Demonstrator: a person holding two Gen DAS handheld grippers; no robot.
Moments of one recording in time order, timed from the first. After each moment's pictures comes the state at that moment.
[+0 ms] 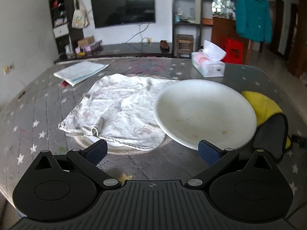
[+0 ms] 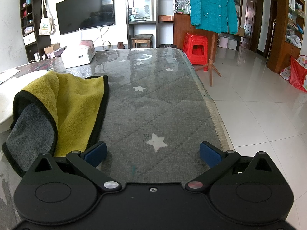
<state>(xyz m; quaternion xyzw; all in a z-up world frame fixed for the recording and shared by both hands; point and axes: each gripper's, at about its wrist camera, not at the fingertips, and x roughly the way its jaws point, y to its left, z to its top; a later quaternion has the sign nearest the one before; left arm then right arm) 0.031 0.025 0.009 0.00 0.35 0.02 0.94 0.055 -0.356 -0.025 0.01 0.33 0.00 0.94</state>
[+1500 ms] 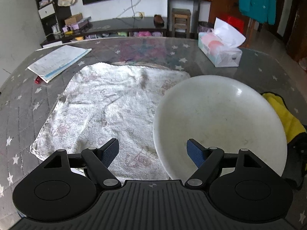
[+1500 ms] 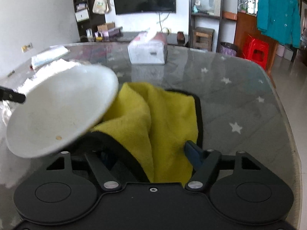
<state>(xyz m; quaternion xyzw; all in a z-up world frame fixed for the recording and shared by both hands) 0.157 0.027 -0.020 0.03 0.44 -0.01 0.90 0.117 -0.270 -0.004 -0.05 0.36 0.17 0.91</state>
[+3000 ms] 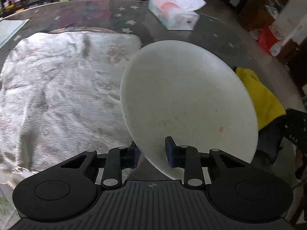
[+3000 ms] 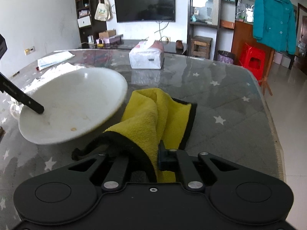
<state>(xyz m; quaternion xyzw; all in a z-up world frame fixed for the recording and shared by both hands) 0.180 0.021 -0.042 -0.02 0.53 -0.21 0.82 0.075 -0.295 0.013 -0.04 0.33 0.18 0.93</state>
